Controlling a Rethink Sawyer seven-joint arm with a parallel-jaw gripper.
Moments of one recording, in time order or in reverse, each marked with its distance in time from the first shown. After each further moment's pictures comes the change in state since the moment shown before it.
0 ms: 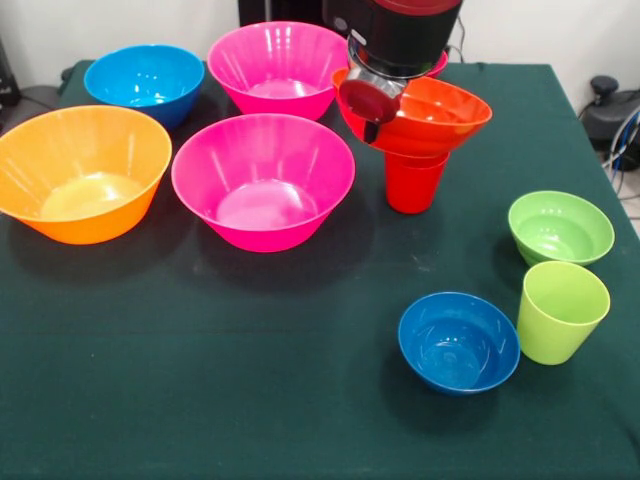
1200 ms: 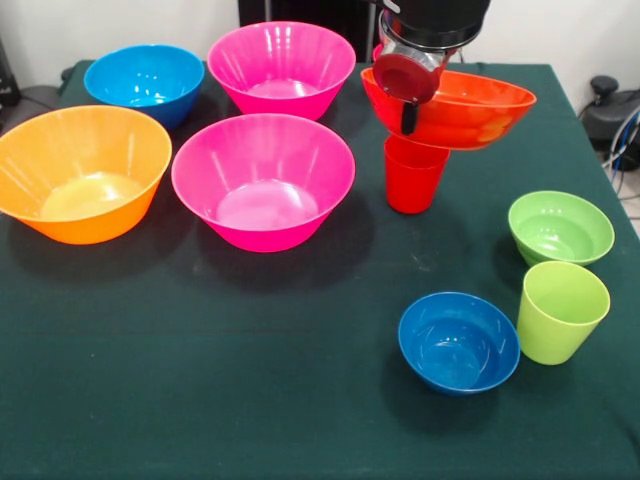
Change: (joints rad) arm -0.001 -0.062 0.028 0.032 0.069 -0.059 0.000
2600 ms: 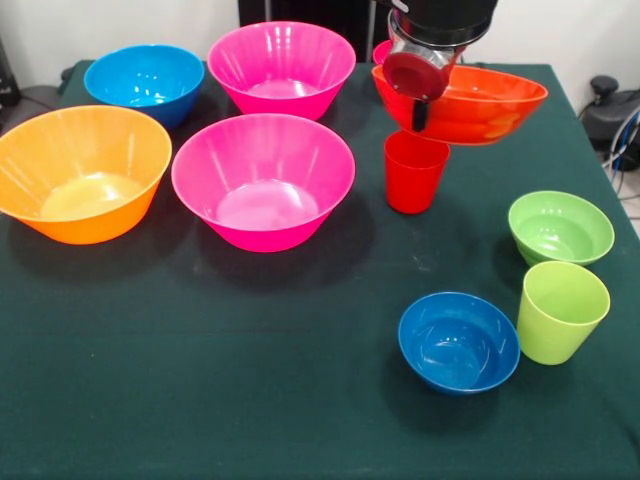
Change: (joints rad) arm 0.000 -0.003 0.005 0.018 0.027 -0.008 0.000
